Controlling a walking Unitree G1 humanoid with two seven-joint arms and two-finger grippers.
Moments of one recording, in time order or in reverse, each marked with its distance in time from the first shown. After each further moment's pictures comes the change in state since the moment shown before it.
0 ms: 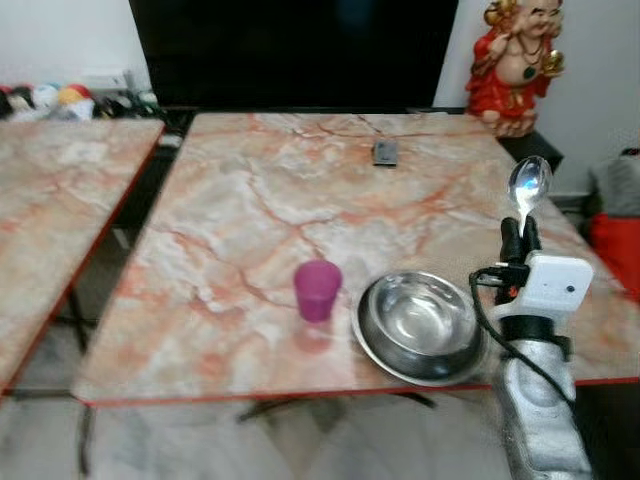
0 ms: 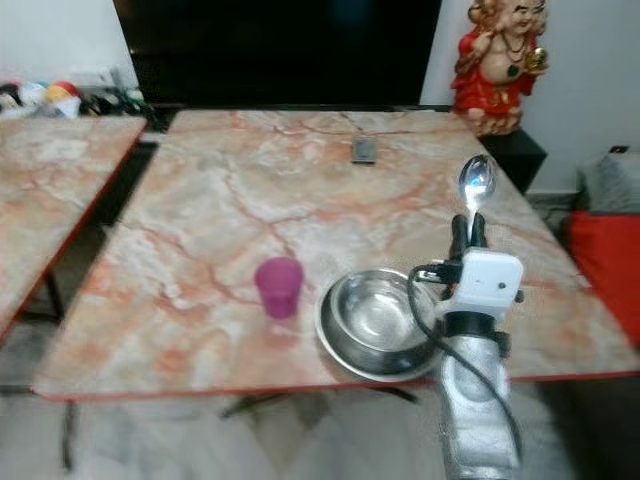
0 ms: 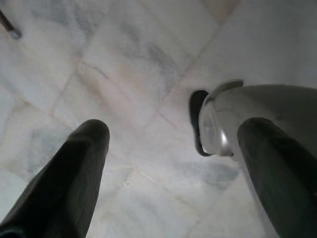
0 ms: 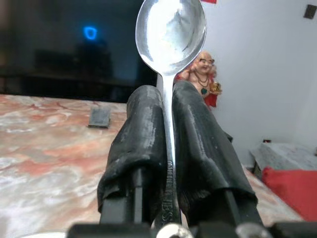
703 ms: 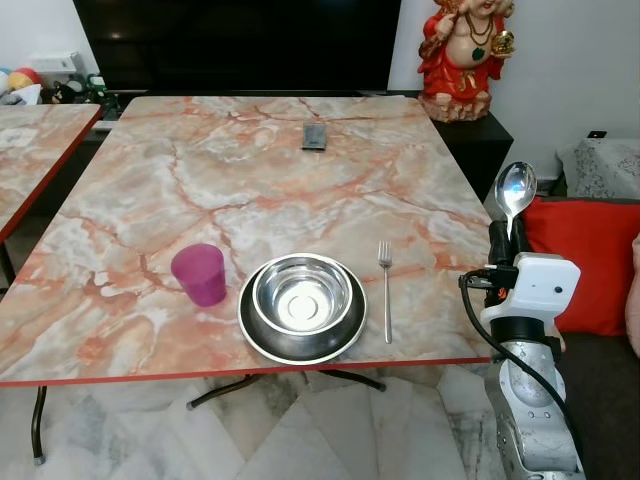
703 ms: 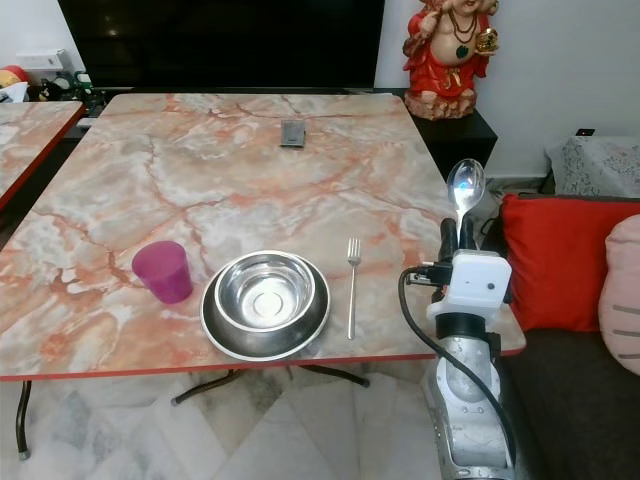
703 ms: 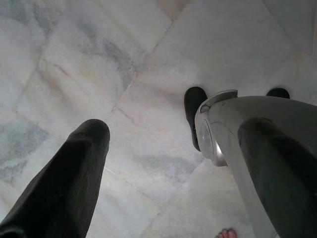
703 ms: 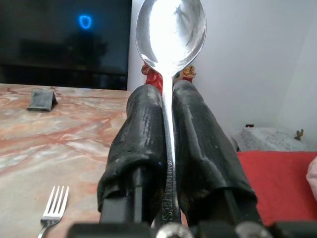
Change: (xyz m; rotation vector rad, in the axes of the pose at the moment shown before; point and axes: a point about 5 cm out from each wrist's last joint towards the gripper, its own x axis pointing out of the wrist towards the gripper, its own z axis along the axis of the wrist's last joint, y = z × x) left arm 0.003 0.011 0.013 -0.012 -0.032 -0.015; right arm 0.000 -0.008 -0.004 -0.015 0.018 -0.020
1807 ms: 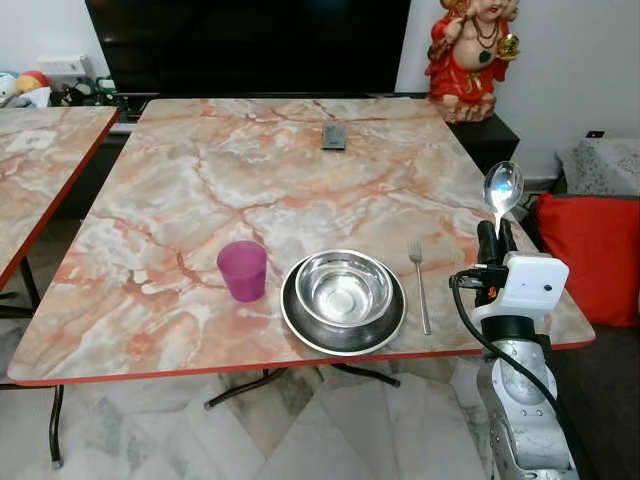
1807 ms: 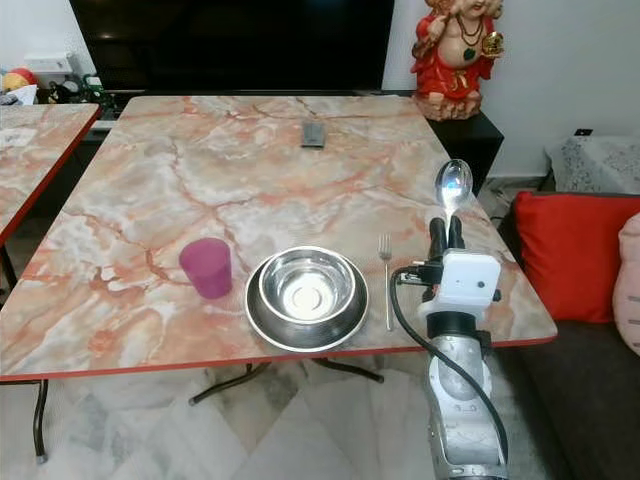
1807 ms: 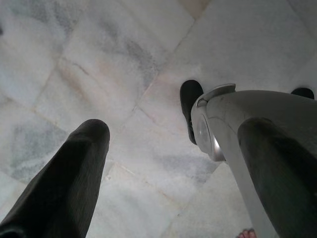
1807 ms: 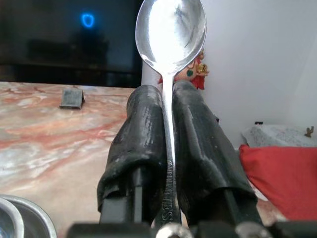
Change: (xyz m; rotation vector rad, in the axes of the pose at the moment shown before) left arm 0.000 0.002 0.001 -0.011 0.000 0.006; right arm 0.000 0.008 -0.001 0.022 0.011 0.034
